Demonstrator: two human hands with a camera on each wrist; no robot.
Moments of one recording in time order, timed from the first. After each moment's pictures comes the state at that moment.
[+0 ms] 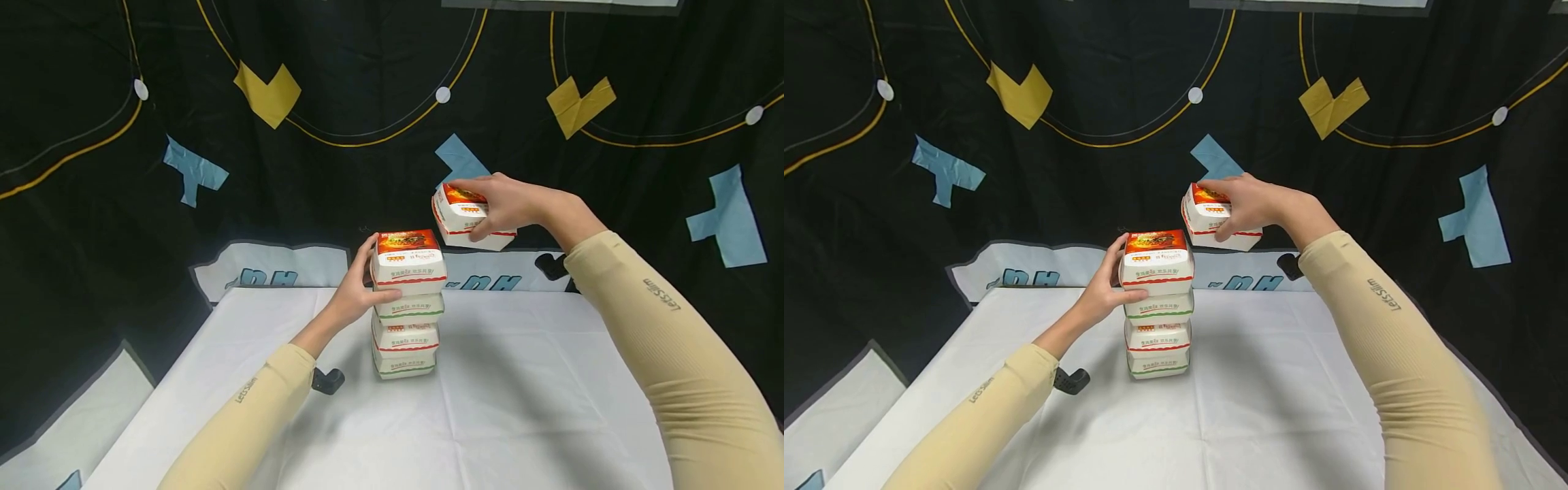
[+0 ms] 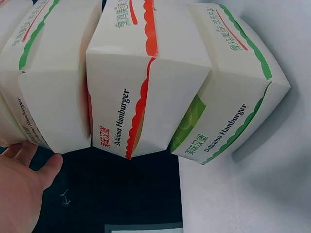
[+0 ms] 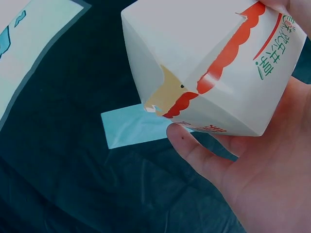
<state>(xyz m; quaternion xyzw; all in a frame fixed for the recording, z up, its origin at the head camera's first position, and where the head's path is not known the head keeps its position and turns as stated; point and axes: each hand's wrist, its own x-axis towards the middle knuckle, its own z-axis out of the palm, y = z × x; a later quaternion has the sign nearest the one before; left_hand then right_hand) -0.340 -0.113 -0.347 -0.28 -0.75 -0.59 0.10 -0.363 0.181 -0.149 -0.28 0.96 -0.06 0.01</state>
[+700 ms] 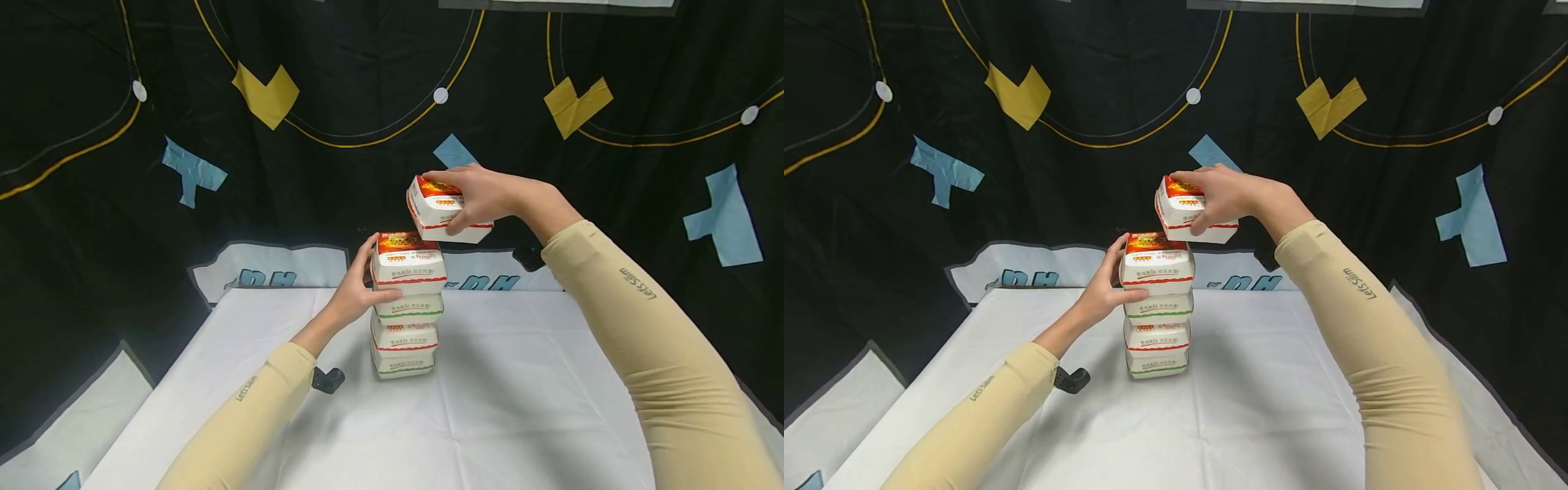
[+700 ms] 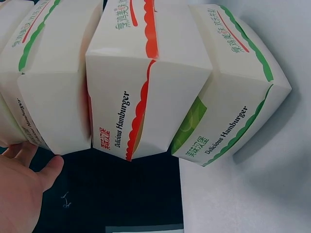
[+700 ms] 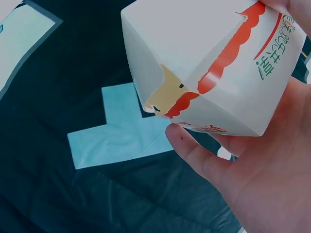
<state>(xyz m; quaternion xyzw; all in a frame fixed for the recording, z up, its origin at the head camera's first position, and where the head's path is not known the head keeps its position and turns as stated) -0.340 -0.113 -0.344 -0.29 -0.75 -0.59 0.10 -0.356 0.145 -0.134 -0.29 0.95 -0.07 0.01</state>
